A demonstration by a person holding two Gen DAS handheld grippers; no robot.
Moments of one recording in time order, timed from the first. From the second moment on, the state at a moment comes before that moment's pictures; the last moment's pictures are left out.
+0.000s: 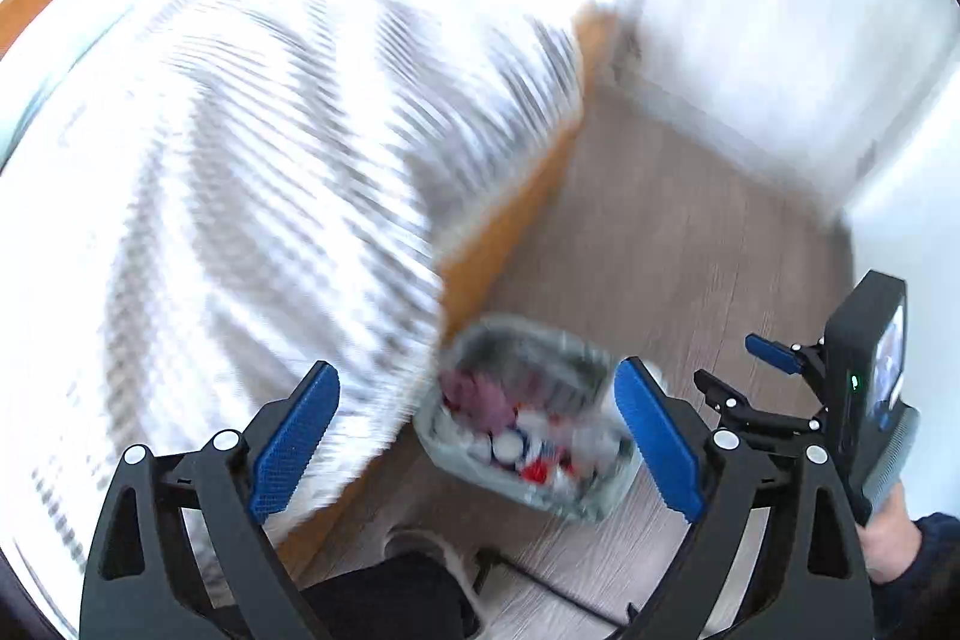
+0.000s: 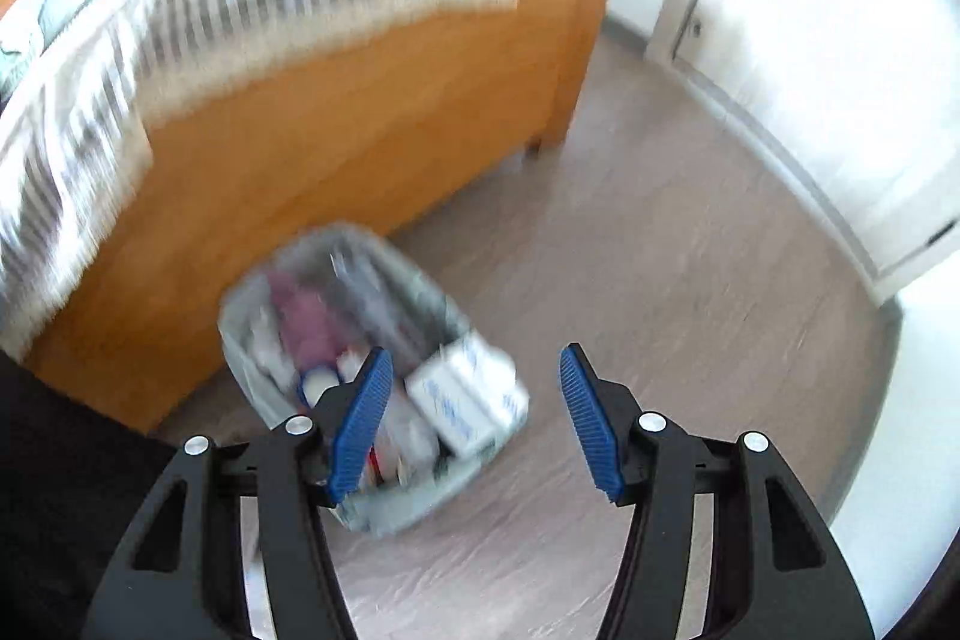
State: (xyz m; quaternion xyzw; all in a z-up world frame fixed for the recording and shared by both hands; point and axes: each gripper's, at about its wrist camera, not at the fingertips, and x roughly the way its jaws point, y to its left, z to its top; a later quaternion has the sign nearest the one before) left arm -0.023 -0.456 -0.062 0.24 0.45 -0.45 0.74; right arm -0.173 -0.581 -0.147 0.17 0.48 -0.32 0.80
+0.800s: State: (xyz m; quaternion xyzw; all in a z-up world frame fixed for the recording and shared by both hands) left arm 0.152 -0.050 0.104 -0.06 0.22 -0.13 0.96; right arm 0.091 -0.358 0.070 0.00 0.22 -0.14 0.97
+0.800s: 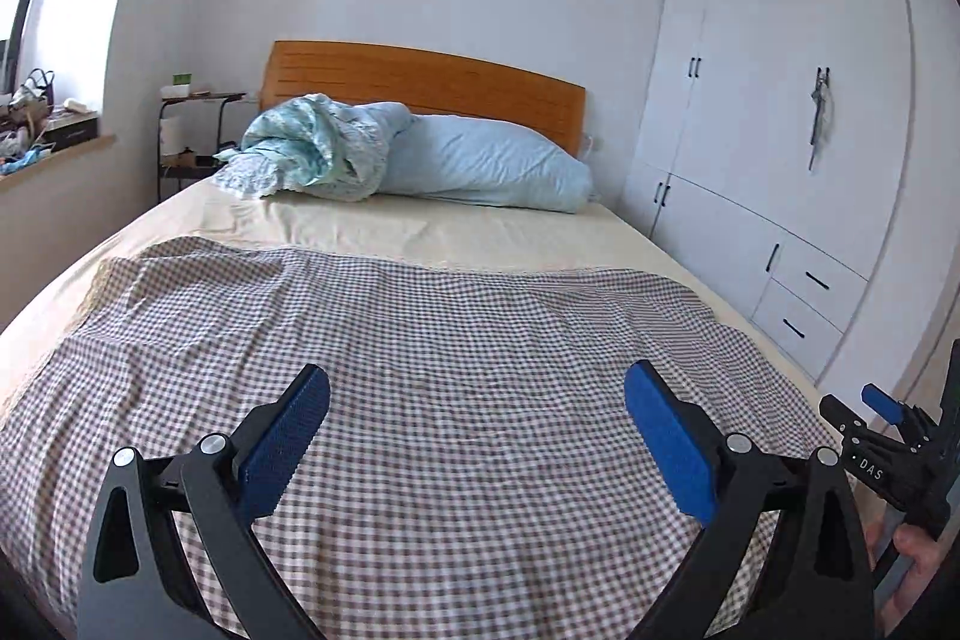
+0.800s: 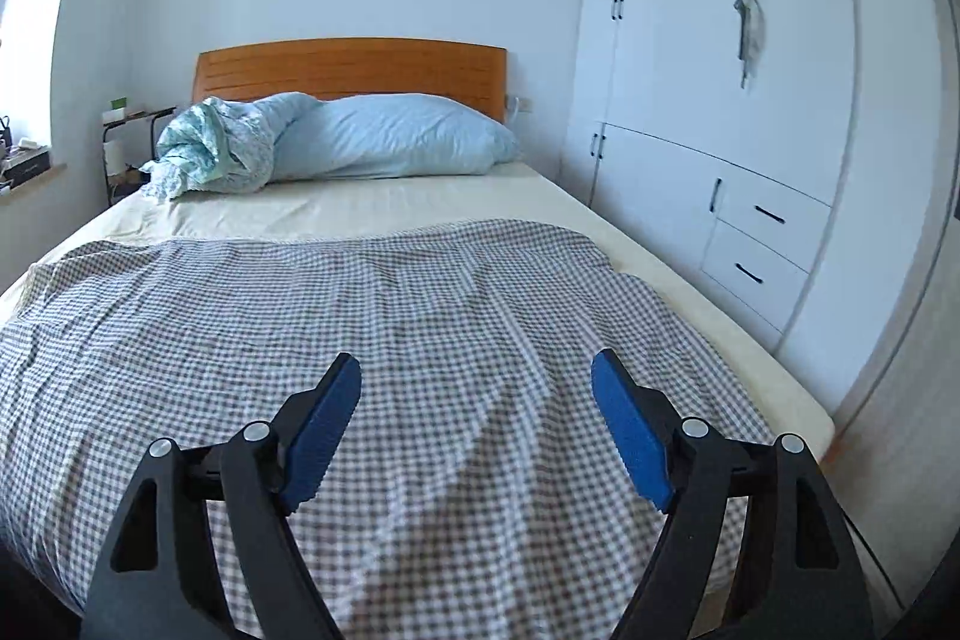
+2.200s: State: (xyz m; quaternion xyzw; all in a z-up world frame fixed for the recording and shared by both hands) left arm 0.085 -0.005 0.026 -0.01 0.18 -0.03 0.98; right arm 0.067 -0.293 0.011 0.05 0.17 -0.05 0.98
